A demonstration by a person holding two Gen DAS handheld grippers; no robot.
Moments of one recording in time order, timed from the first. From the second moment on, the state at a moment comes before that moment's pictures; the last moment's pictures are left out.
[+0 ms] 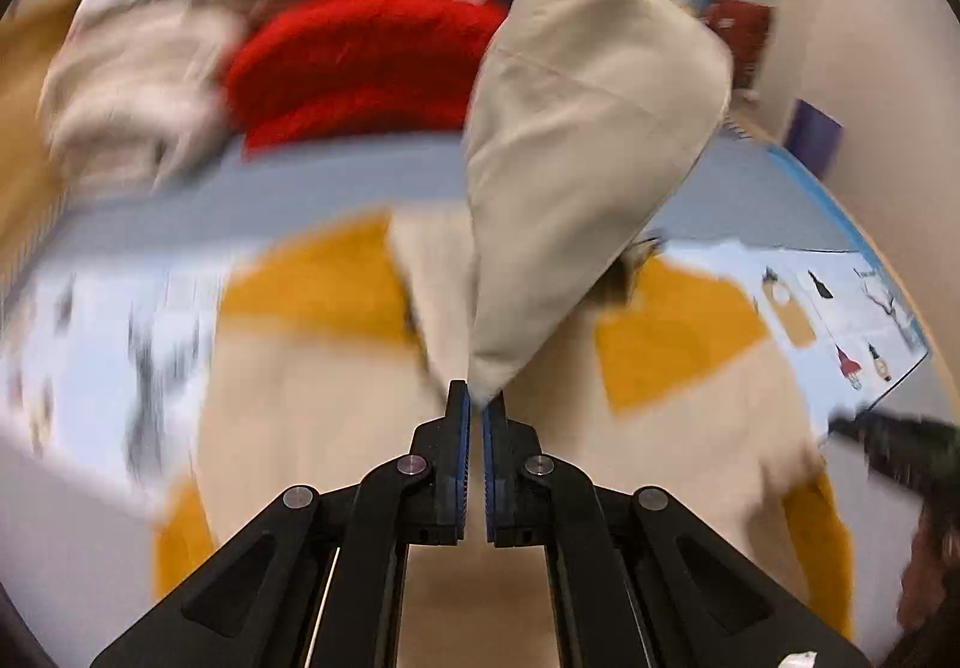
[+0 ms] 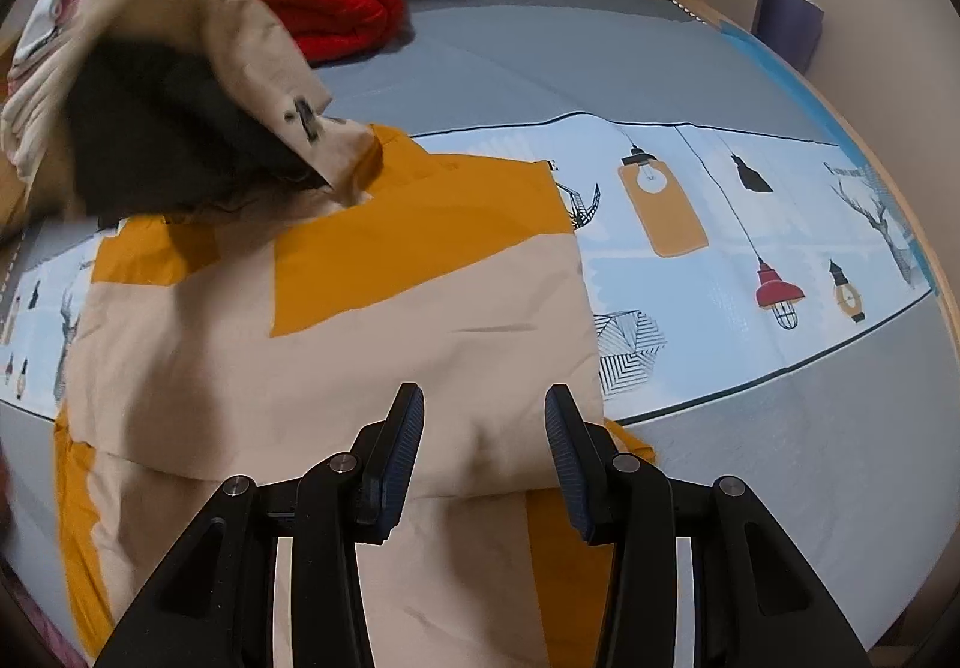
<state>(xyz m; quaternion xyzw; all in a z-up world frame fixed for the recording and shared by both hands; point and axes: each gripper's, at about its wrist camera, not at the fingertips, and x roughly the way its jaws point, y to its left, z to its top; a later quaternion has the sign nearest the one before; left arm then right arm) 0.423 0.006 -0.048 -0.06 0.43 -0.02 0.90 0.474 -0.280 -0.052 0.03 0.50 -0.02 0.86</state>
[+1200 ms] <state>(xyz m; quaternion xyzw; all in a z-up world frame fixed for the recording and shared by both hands) 0.453 0.047 -0.125 -0.19 0.58 -0.01 0.79 0.510 -0.184 -0.112 0.13 0.54 0.11 0.82</state>
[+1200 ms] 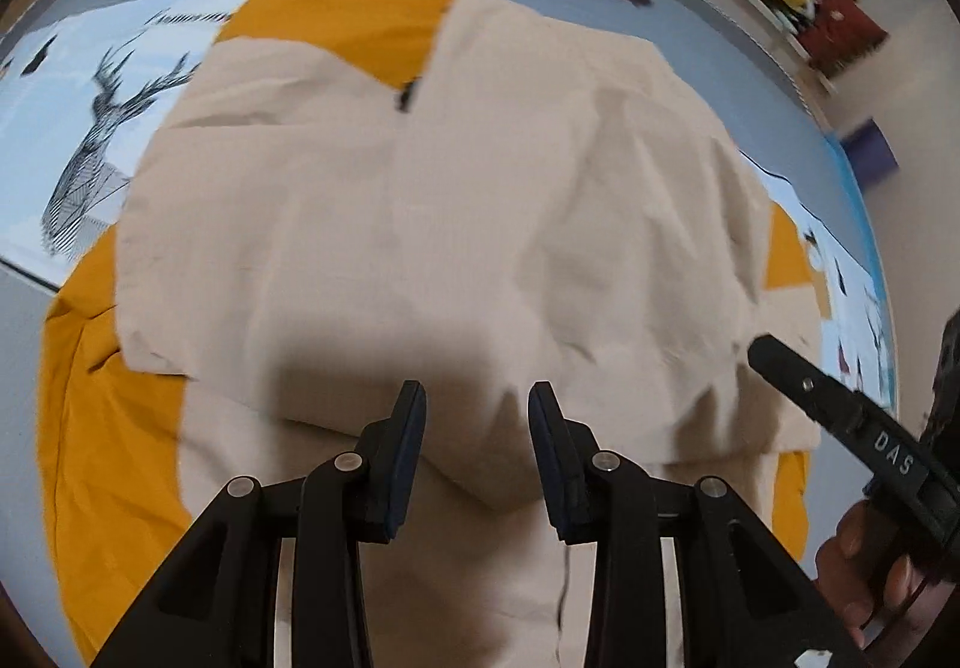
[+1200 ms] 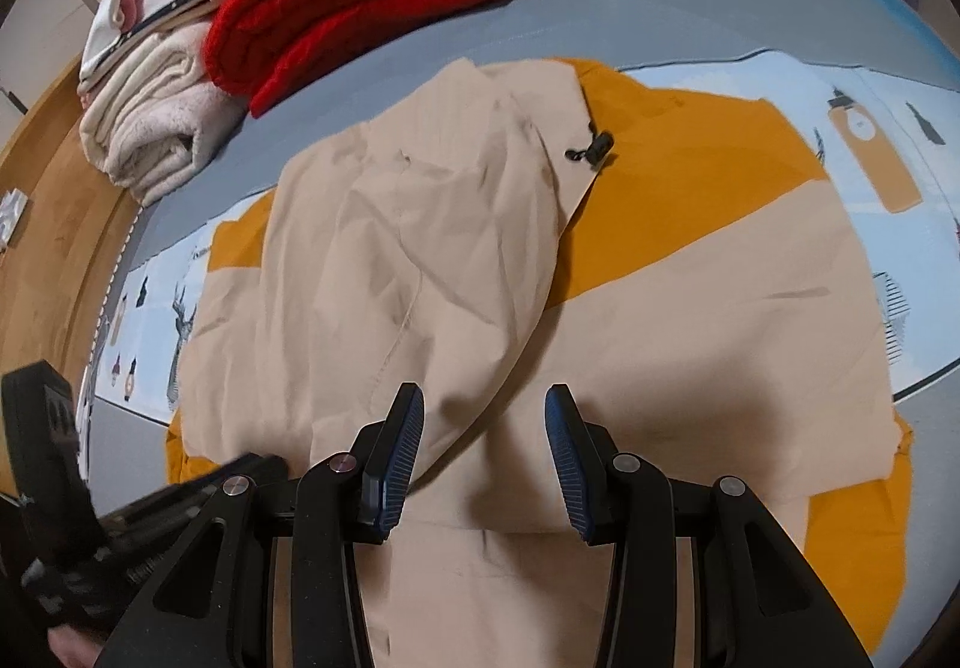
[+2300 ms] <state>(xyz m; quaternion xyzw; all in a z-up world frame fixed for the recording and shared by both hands) 0.450 0.053 -0.154 -0.21 0.61 -0.01 0.76 0.511 -0.187 -0.104 0.18 0.48 0.08 0.85</state>
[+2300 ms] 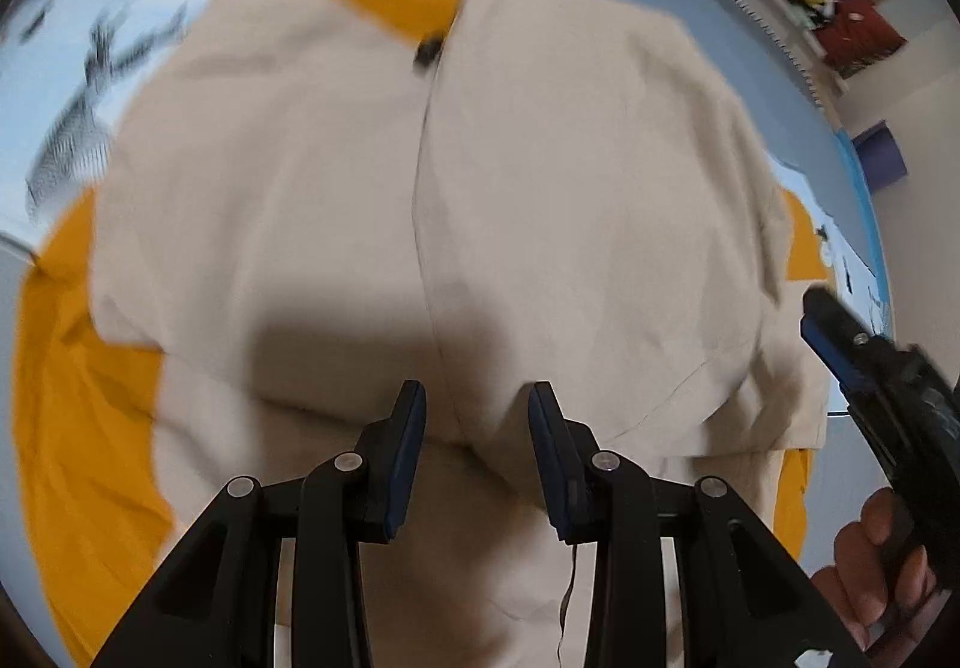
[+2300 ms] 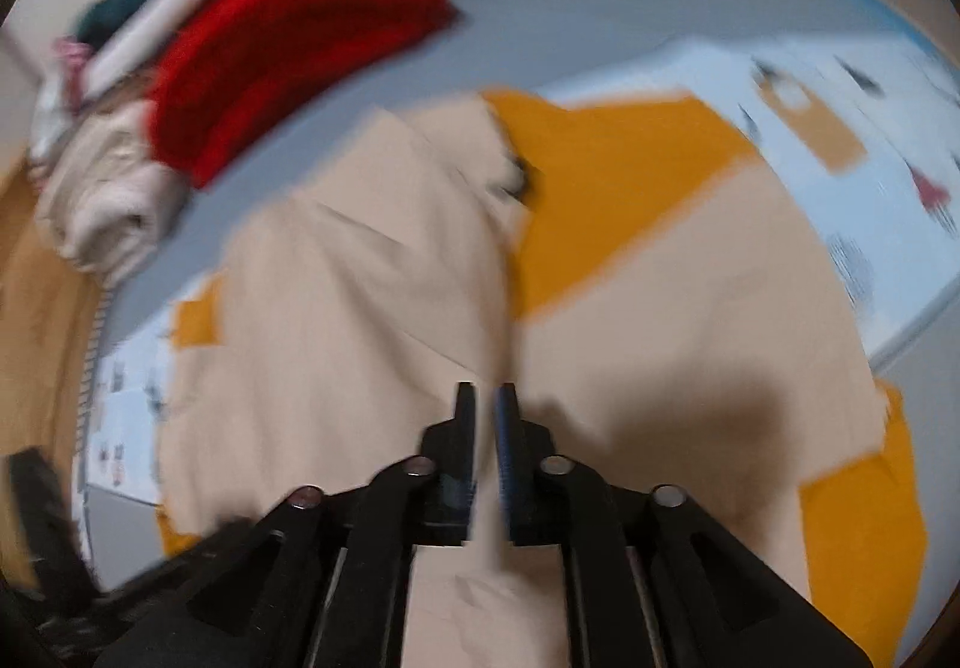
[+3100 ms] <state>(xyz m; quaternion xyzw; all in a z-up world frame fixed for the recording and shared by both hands) 0.419 0.067 -0.099 -0.20 0.56 0.01 0.80 0.494 -0.148 -0.133 0.11 0.56 0.08 0.82</state>
